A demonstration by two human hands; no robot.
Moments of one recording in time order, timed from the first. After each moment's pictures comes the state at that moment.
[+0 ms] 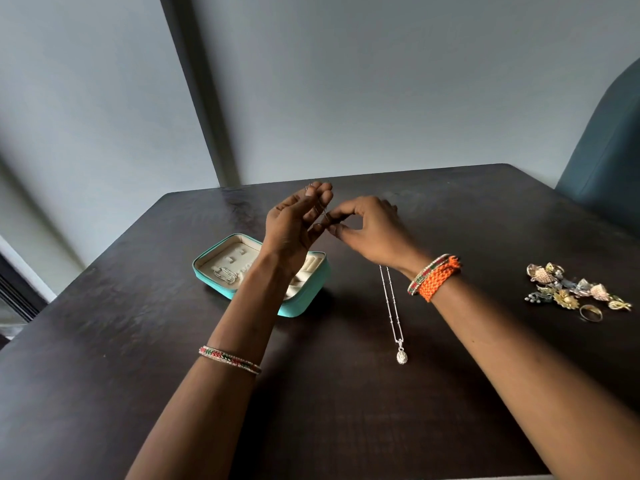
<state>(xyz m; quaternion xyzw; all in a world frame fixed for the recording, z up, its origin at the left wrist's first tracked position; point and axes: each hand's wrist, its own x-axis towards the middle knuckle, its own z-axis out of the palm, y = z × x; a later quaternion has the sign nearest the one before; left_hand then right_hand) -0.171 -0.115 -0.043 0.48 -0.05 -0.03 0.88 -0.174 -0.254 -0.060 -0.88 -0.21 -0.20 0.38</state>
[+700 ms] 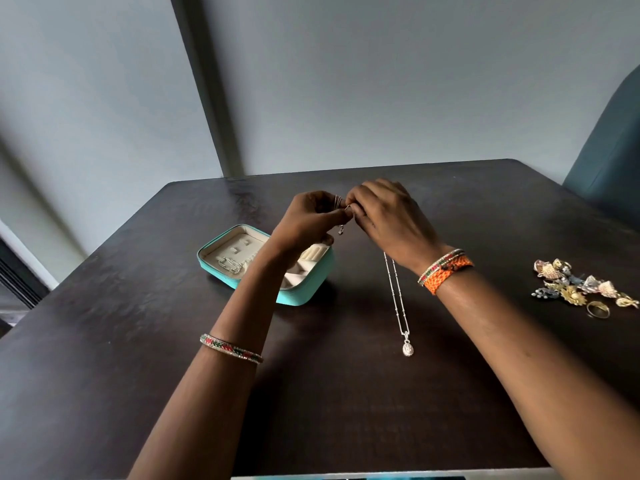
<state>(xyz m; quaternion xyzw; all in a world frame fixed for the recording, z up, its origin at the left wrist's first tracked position) -0.174 -0.111 -0.045 0.77 -0.14 -0.03 0.62 -0.168 -0.265 -0.065 -0.87 -0.27 -0.39 0.11</state>
